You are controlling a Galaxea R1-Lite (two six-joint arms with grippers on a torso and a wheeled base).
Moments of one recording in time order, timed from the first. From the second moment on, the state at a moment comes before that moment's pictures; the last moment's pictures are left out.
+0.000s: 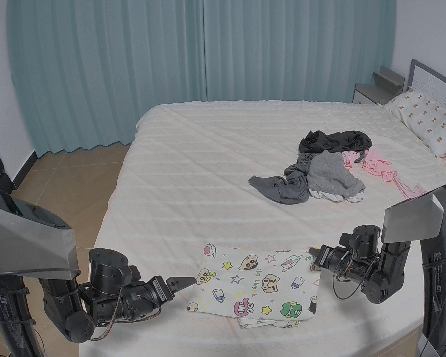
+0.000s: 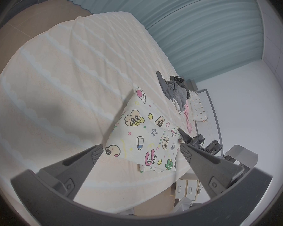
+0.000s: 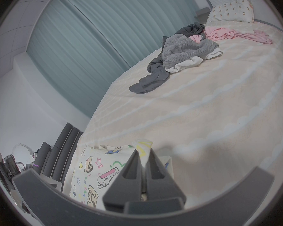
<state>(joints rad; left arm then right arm) -0.48 2.15 -0.19 -1.36 -0.24 -0.99 0.25 2.47 -0.52 -1.50 0.15 0.58</state>
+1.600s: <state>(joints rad) -0.47 2.49 -0.86 -0.93 -0.23 -0.45 0.45 2.49 -0.39 -1.38 0.13 0.55</state>
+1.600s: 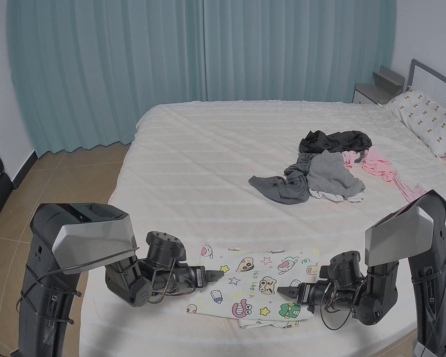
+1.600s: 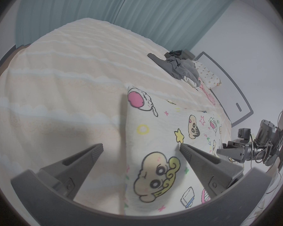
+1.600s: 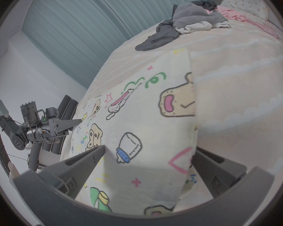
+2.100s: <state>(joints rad) -0.53 2.47 -0.85 -0.91 -0.23 -0.46 0.47 2.47 -0.45 -1.33 0.10 0.61</state>
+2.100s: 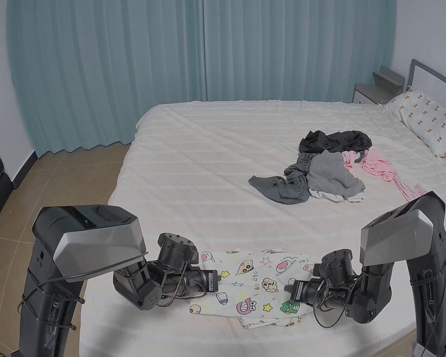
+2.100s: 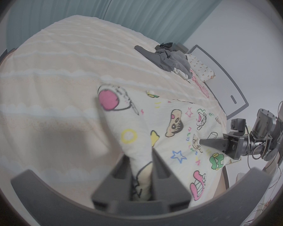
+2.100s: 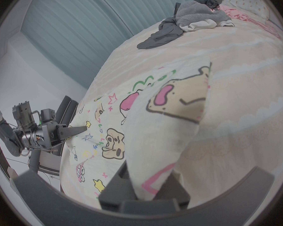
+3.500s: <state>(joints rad) -0.56 2.23 -0.70 -1.01 -0.19 -0.86 0.46 2.29 -0.27 -1.54 0.11 0.75</state>
